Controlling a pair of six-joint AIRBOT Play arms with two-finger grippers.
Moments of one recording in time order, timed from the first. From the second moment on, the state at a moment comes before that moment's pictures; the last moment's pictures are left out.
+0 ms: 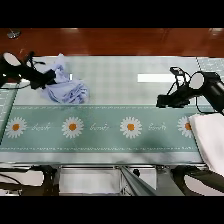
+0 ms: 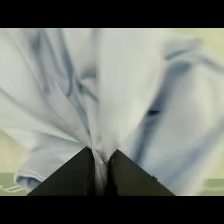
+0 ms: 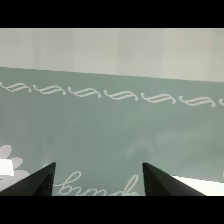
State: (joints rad) left arm 0.15 -1.57 1.41 1.16 -1.14 -1.59; right arm 0.11 -1.25 1.02 -1.44 1.17 1.64
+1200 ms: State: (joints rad) left arm -0.74 -0.92 1.03 1.11 -0.45 -1.65; right arm 0.11 -0.64 1.02 -1.39 1.27 1.66
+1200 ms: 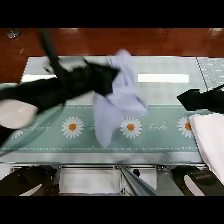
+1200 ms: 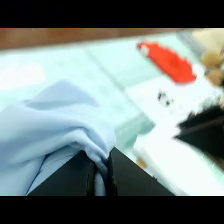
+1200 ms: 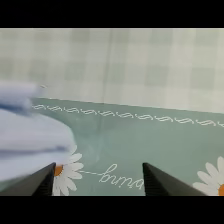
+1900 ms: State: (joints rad) left arm -0.57 -0.98 0.94 1.34 -0.87 -1.74; right arm 0.01 -0.63 1.00 -1.63 1.29 1.72
